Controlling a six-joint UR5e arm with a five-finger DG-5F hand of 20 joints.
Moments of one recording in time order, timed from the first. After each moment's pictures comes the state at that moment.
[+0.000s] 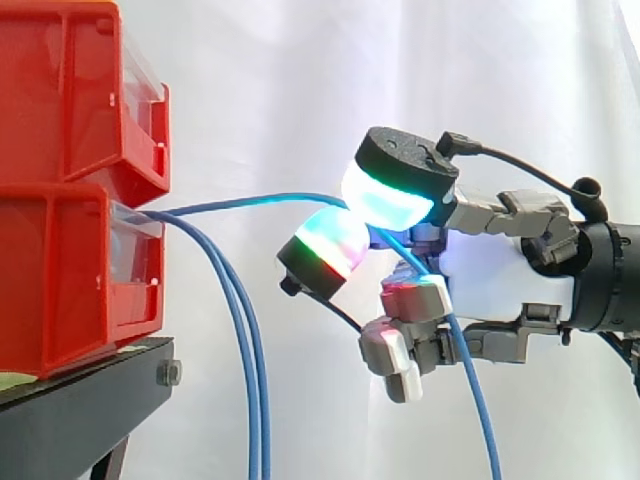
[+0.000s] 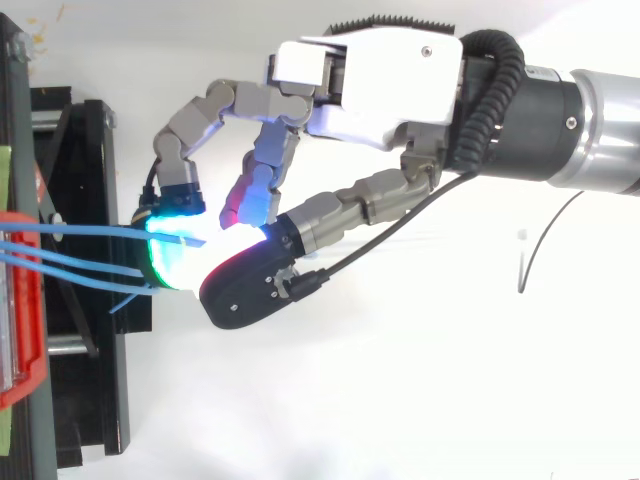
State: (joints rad) arm 0.05 -2.29 -1.25 -2.65 -1.43 -0.16
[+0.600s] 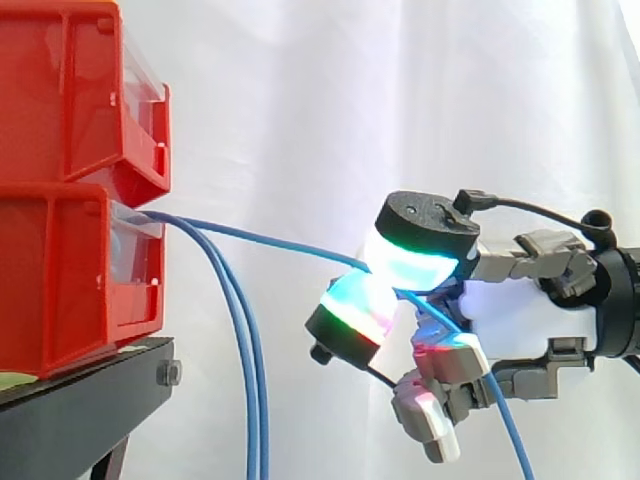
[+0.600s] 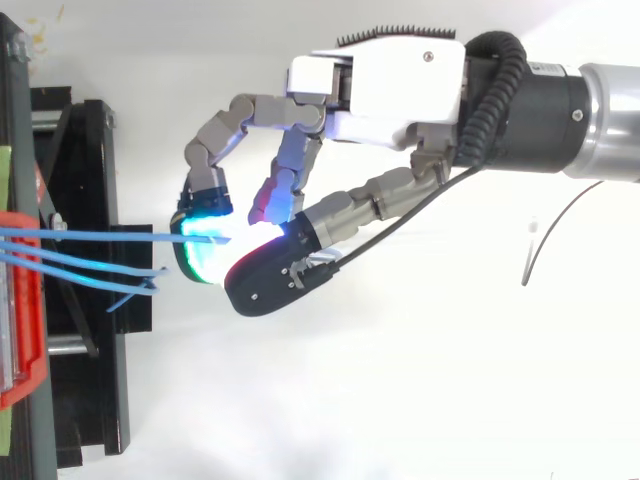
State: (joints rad) arm 0.04 -2.28 -1.25 -2.78 -1.47 -0.13
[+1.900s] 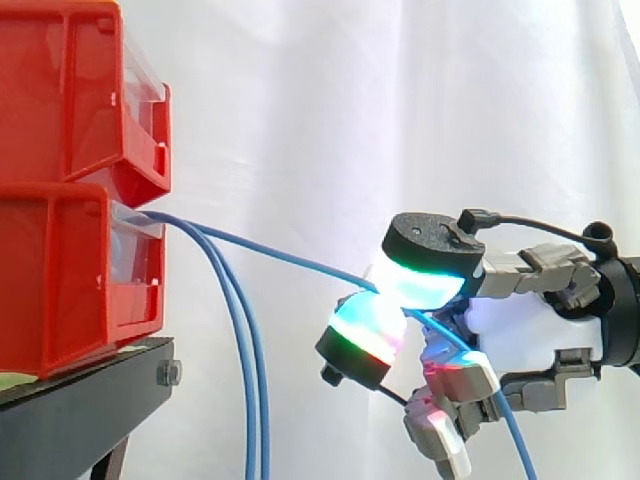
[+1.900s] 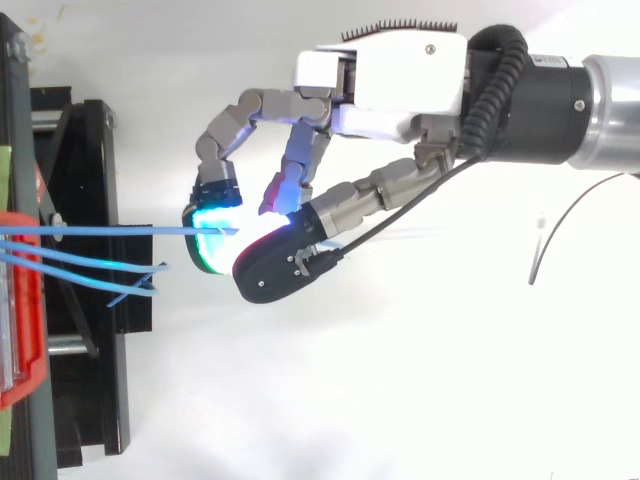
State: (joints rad) arm 0.03 -2.29 -1.25 -2.81 -1.48 -0.12
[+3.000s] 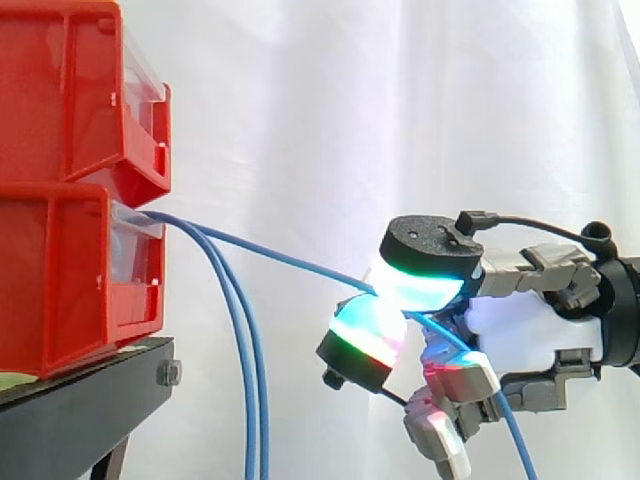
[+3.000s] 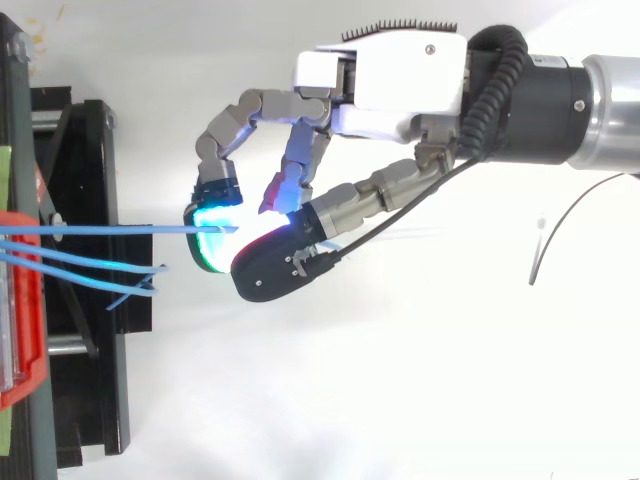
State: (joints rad) arm 0.03 -2.29 -1.25 -2.81 -1.48 -0.12
